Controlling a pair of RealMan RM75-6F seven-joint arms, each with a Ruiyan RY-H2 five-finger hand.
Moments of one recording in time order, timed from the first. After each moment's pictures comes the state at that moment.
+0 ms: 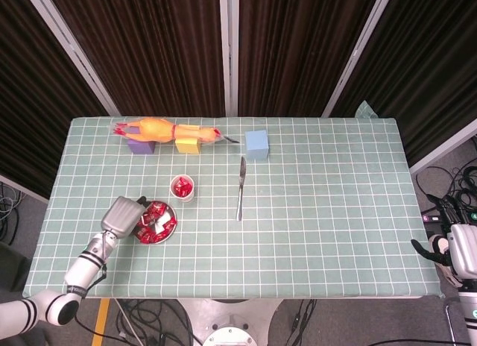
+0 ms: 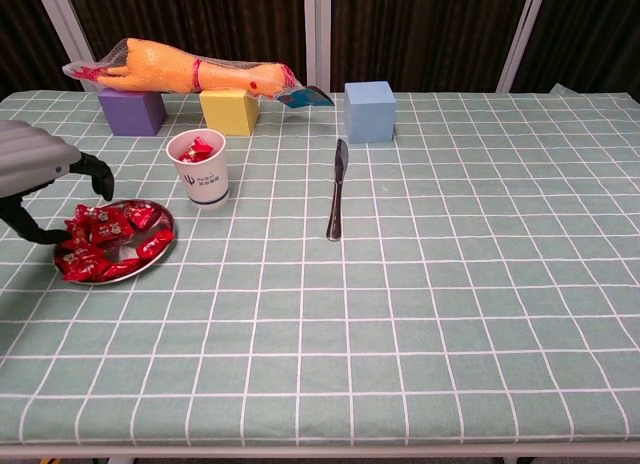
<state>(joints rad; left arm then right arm) -0.61 -1.45 0.03 -1.39 1.23 1.01 0.46 0.09 -1.04 0.11 -1.59 -1.46 1.45 0.24</state>
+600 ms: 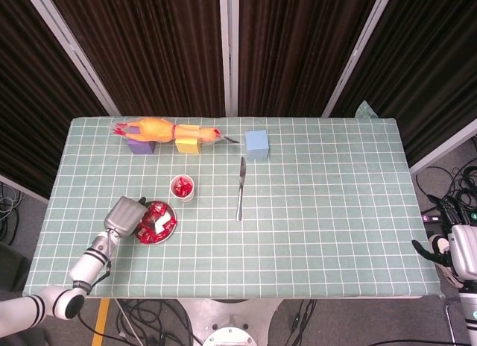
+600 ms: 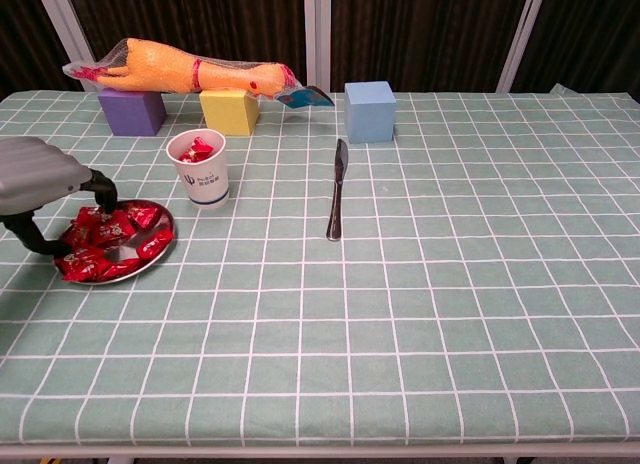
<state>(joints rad) -0.63 -1.50 0.02 -1.30 1.20 0.94 0.55 0.09 -1.04 0.11 -1.59 -1.45 1.45 0.24</state>
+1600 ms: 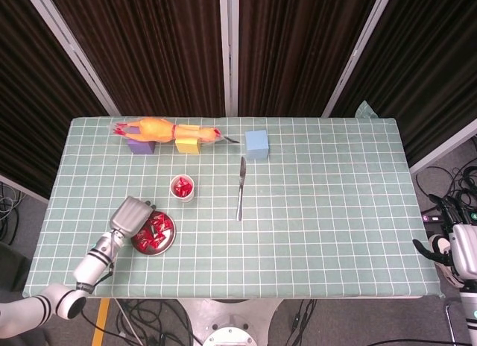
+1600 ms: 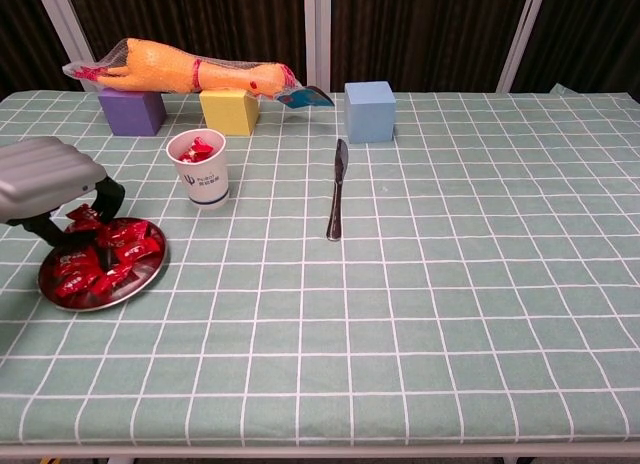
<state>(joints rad) -0.60 -1.57 0.02 -1.16 1.38 1.01 0.37 0.09 -1.04 0.11 -1.59 -1.45 1.45 0.24</state>
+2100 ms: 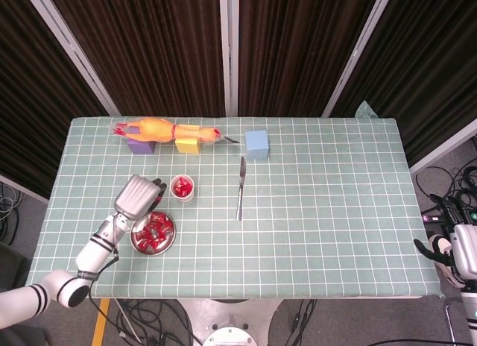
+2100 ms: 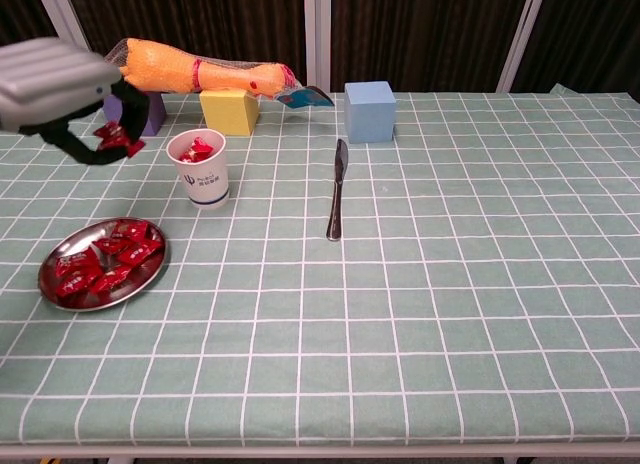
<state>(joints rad) -0.67 -1.46 -0.11 -1.35 1.40 1.06 0.34 0.09 -1.04 0.11 -1.58 -1.45 1.45 0.25</state>
